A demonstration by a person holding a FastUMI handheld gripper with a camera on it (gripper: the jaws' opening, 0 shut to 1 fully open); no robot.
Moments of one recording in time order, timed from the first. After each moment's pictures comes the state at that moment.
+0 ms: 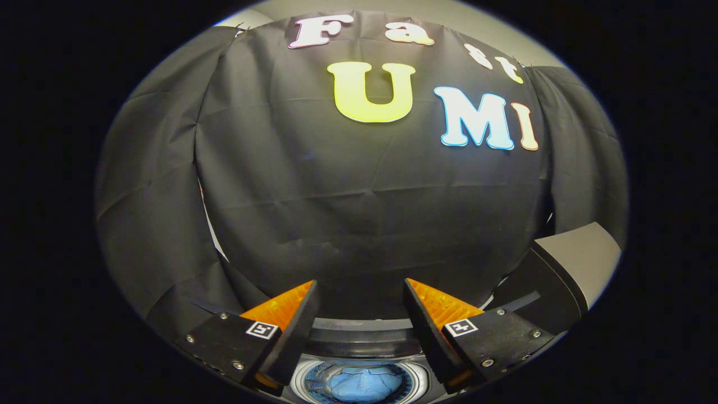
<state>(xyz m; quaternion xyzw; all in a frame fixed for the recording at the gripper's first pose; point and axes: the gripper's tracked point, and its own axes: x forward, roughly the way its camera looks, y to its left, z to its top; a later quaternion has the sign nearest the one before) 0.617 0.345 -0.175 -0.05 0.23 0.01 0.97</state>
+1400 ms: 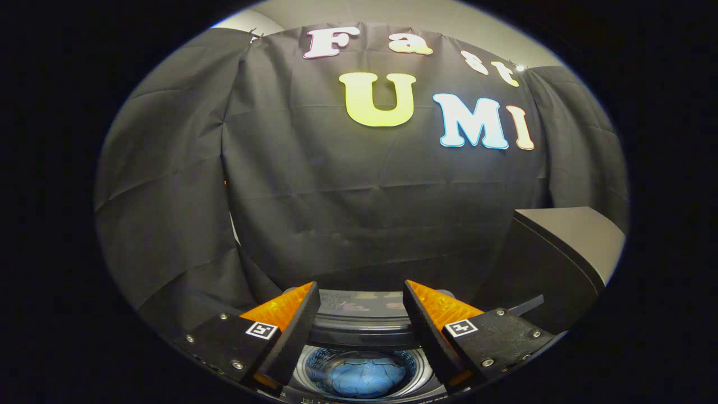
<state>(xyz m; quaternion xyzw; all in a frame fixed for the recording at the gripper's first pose) 0.524 0.343 -0.215 -0.05 0.20 0.04 0.98</state>
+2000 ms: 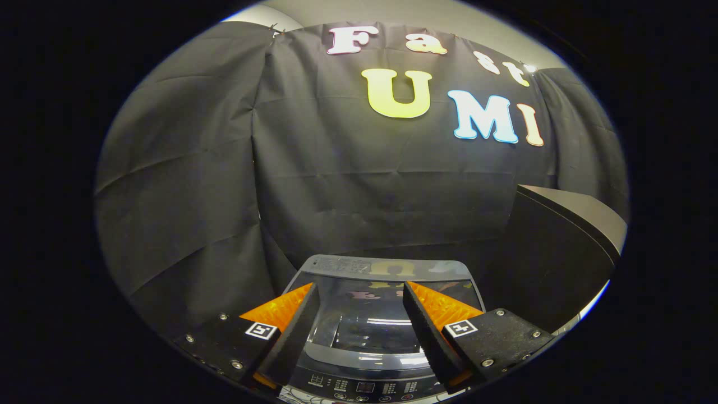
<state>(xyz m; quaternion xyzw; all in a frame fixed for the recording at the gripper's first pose) 0.454 0.366 -0.237 -0.07 0.20 0.07 0.97</state>
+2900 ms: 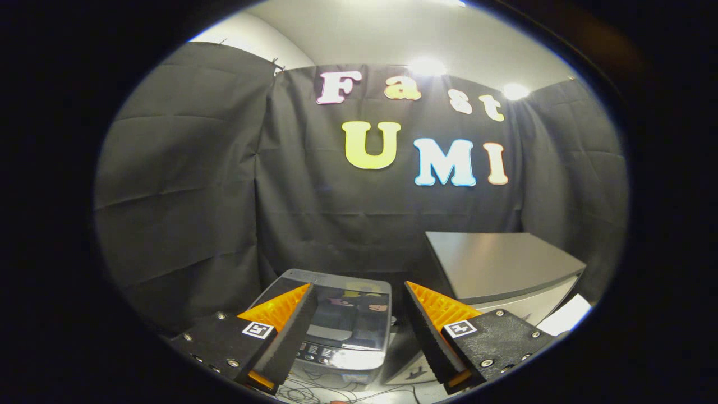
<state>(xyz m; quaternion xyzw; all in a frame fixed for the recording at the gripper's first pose) 0.281 0.199 -0.073 -0.10 0.10 0.09 0.99</state>
